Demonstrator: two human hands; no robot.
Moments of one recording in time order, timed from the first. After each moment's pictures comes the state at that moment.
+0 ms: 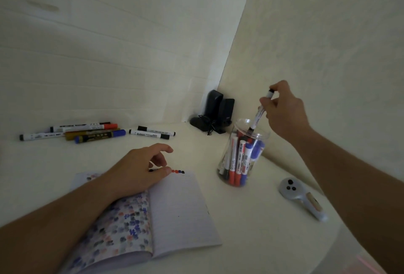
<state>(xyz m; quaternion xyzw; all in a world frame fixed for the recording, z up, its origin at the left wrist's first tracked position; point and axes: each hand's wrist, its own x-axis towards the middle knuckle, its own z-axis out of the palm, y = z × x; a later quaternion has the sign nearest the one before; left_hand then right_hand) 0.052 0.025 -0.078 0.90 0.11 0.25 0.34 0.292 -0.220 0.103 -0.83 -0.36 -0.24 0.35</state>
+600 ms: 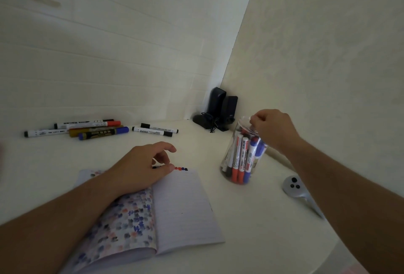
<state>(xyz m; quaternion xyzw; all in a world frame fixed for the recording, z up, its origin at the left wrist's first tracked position) 0.049 0.022 -0.074 0.90 0.11 0.25 0.34 0.283 -0.208 0.068 -0.91 -0.32 -0.14 0.24</state>
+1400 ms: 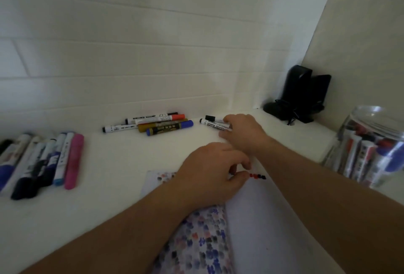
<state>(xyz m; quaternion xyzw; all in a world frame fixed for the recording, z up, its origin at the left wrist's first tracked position) 0.059 0.028 -0.076 0.94 0.09 0.28 0.16 0.265 0.037 -0.066 -0.85 -0.52 -0.01 0.12</state>
